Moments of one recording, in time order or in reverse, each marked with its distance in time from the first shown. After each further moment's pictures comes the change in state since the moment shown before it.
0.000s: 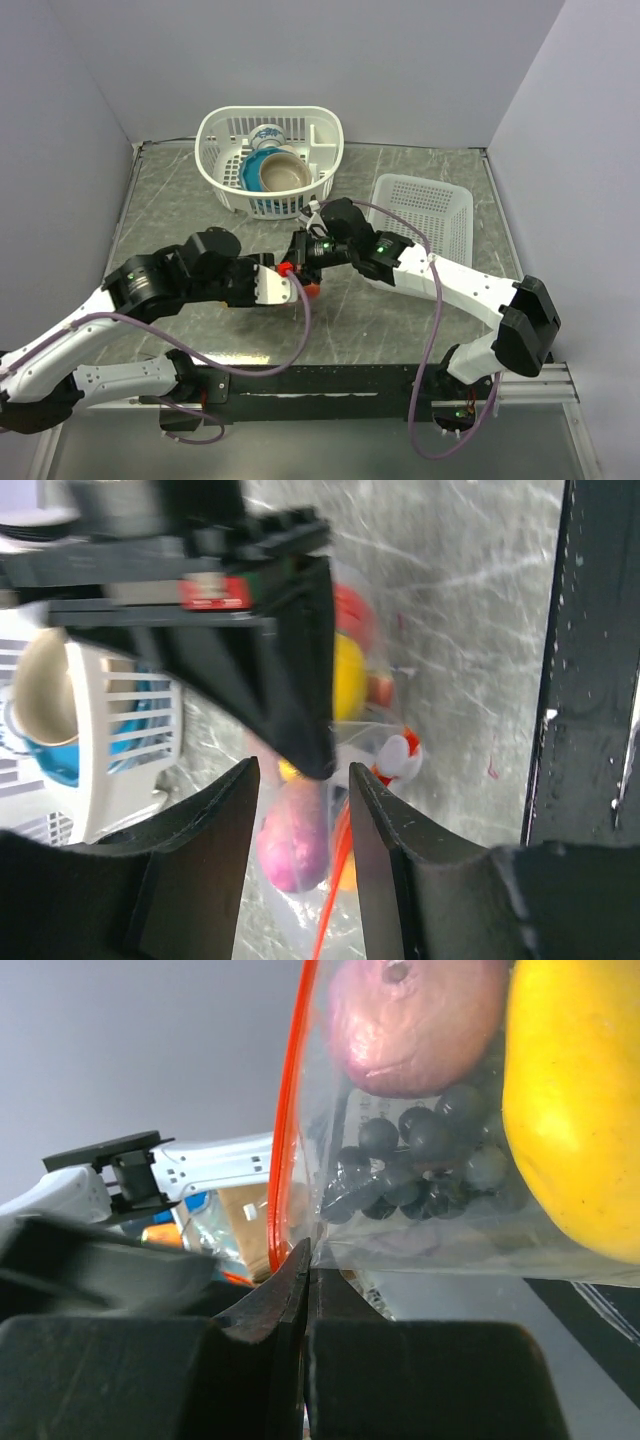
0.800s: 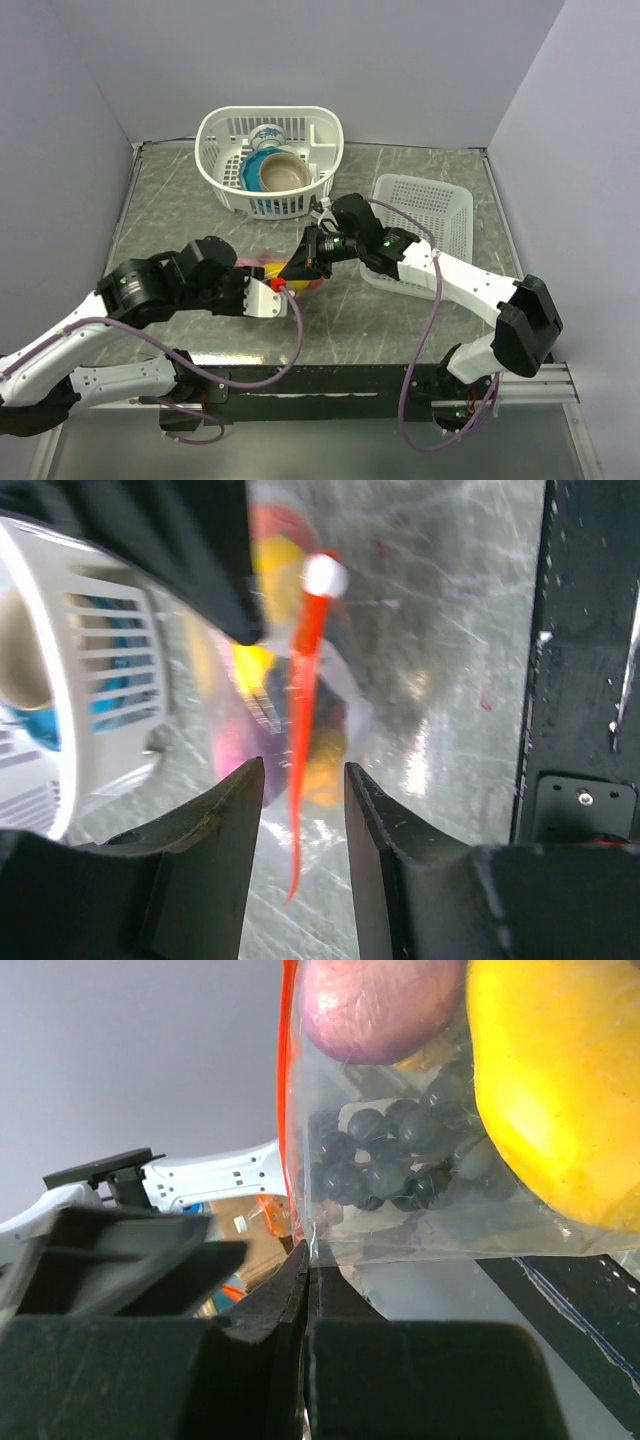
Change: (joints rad) left arm -0.006 -0.028 0.003 -0.147 -0.033 0.054; right arm -0.089 -0.002 -0.040 -0.016 -0.045 -0.050
